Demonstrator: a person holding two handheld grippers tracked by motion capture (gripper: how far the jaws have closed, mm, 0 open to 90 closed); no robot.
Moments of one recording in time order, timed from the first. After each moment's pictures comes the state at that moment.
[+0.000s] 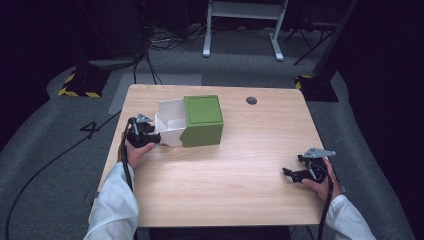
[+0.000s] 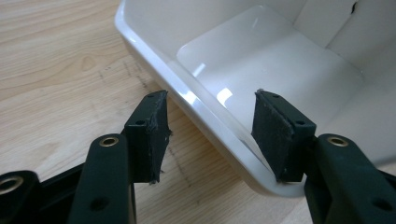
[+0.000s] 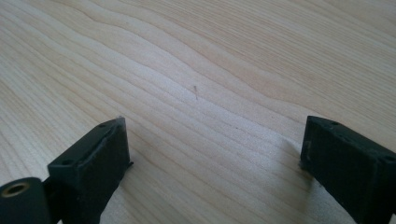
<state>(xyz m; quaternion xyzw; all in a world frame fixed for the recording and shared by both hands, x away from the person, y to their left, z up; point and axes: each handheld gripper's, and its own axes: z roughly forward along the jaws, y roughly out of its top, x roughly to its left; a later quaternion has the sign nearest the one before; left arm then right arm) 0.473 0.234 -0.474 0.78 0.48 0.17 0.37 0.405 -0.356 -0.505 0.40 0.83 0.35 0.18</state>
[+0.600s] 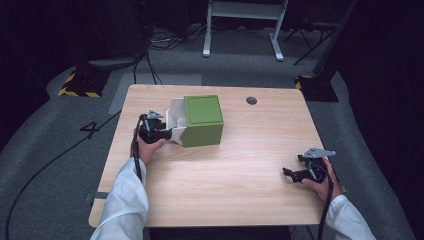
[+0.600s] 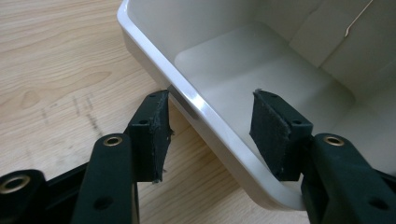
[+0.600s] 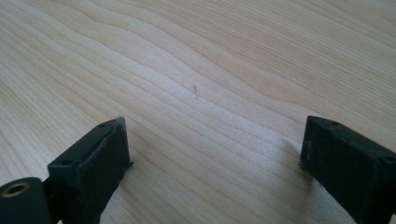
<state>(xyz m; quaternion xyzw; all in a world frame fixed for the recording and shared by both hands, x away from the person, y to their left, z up) 0.489 0.200 -0.474 0.77 0.47 0.15 0.40 0.405 -0.356 -0.505 0.40 0.83 0.35 0.18</state>
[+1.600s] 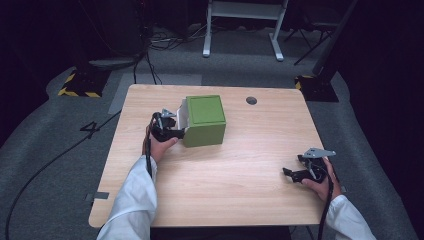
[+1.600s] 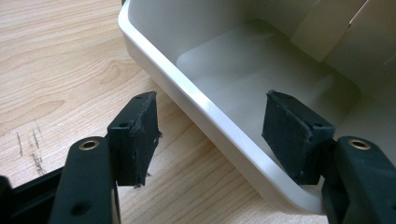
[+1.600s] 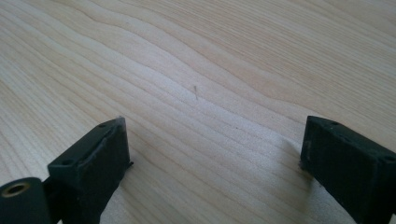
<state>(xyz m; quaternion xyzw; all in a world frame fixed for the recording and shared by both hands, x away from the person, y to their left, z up) 0.498 0.168 -0.473 0.78 0.45 0.16 0.39 0.405 -0.356 -0.505 0.40 0.83 0.35 0.18</state>
